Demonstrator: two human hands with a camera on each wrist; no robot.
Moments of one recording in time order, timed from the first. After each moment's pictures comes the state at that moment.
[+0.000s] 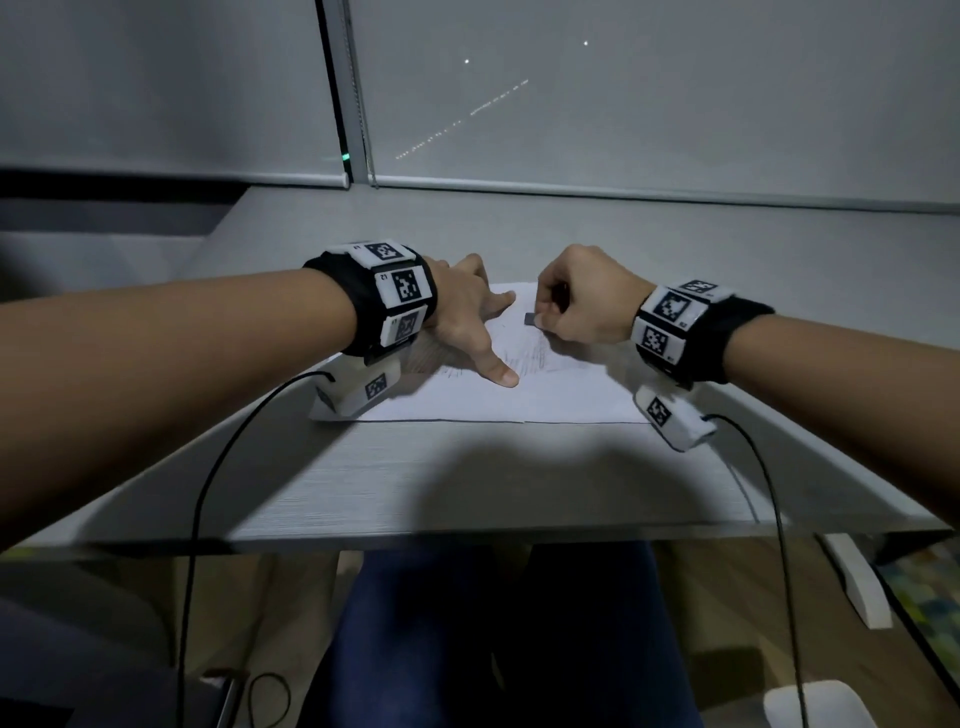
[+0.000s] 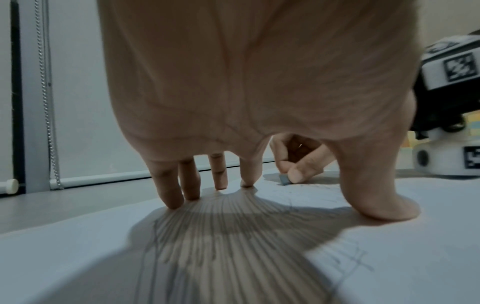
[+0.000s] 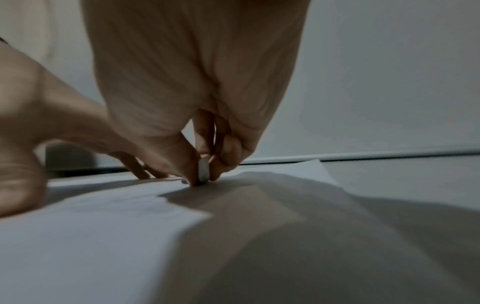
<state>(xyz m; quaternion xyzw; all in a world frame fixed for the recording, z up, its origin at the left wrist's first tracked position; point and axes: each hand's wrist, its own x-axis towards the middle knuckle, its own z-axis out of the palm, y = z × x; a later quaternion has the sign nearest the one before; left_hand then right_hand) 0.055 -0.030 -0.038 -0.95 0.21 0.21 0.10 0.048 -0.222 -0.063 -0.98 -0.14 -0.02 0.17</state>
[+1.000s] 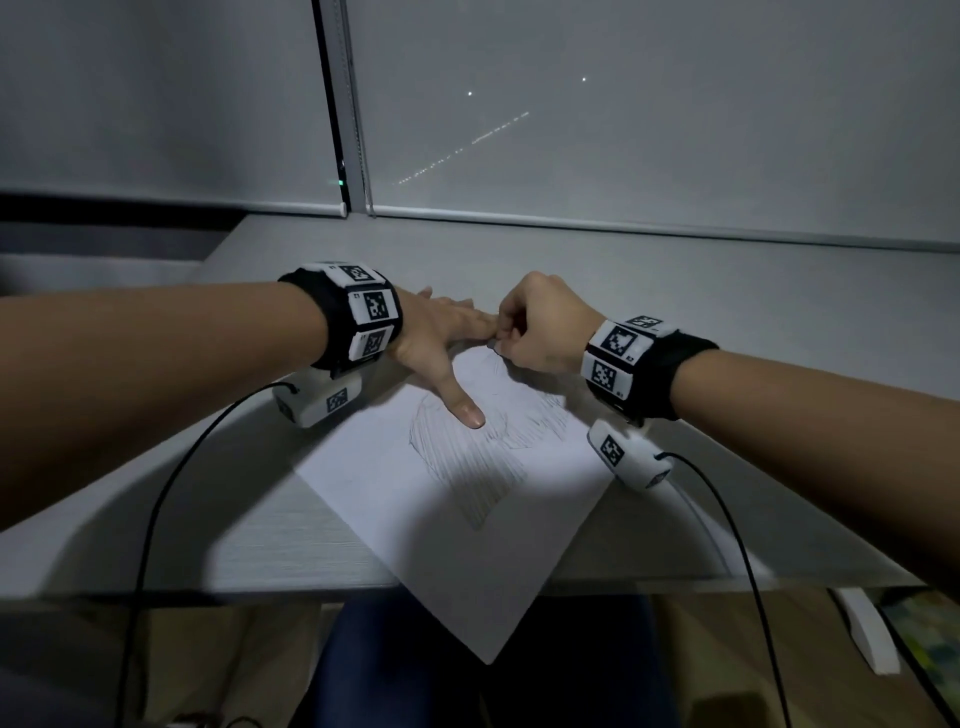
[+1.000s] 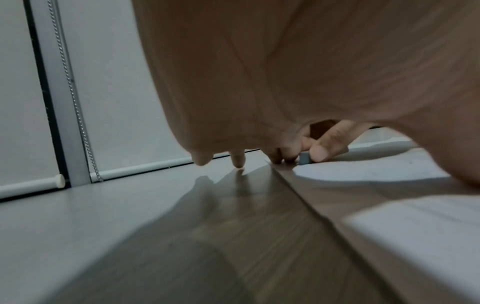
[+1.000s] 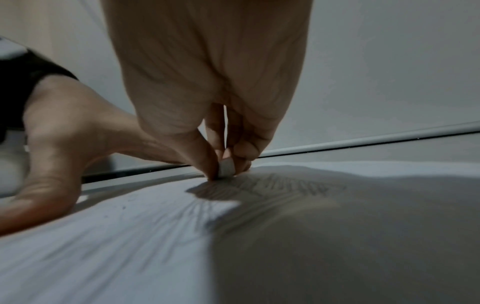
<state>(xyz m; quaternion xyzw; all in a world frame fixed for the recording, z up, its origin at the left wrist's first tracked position) 0.096 -0.005 -0.053 -0.92 0.33 0.22 0.05 0.069 -0.192 -0.069 -0.97 -0.11 -0.04 0.22</state>
